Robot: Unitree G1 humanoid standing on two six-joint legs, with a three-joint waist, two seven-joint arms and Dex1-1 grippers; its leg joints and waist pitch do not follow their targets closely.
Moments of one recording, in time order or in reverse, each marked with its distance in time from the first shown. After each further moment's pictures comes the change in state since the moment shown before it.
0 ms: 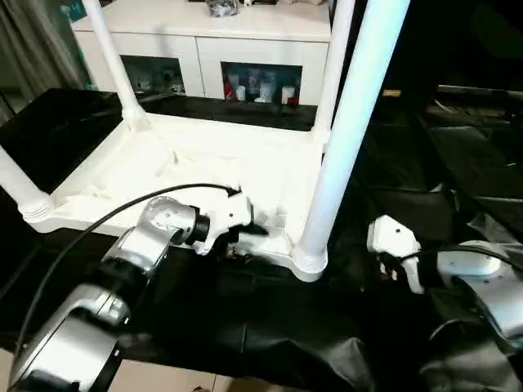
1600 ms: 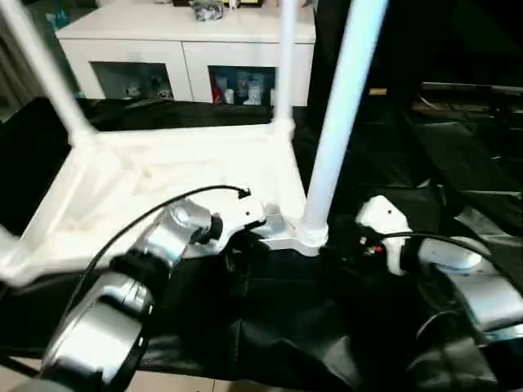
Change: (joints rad) left arm 0.036 -0.099 0.067 -0.065 0.109 0.255 0.176; right arm -0.054 0.200 -0.039 0.096 -0.050 0.047 -0.297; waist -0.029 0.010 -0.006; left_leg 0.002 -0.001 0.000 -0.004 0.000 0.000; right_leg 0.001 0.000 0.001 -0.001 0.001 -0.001
